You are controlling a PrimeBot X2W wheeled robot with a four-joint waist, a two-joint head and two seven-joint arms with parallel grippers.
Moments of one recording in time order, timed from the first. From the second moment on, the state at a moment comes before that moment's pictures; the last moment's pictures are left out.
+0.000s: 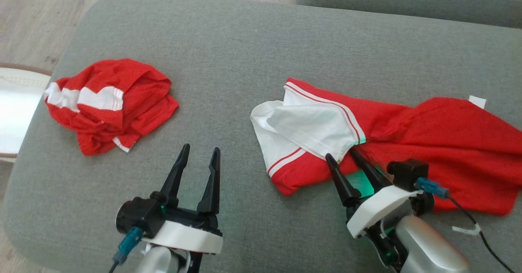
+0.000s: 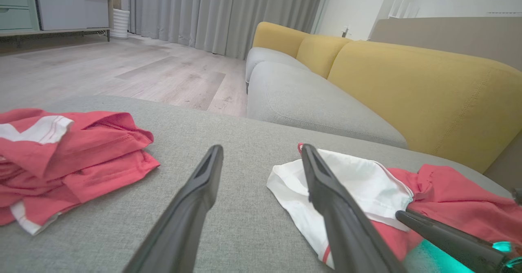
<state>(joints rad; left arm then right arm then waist) -0.10 0.05 -0.34 0.22 -0.33 -0.10 -0.26 -0.30 -0.18 0.59 0.60 0.63 0.12 -0.21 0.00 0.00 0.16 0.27</state>
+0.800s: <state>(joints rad) -0.10 0.05 -0.35 0.23 -0.34 -0.10 -0.26 -0.40 -0.24 0.60 0.49 0.72 0.12 -0.25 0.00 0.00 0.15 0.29</state>
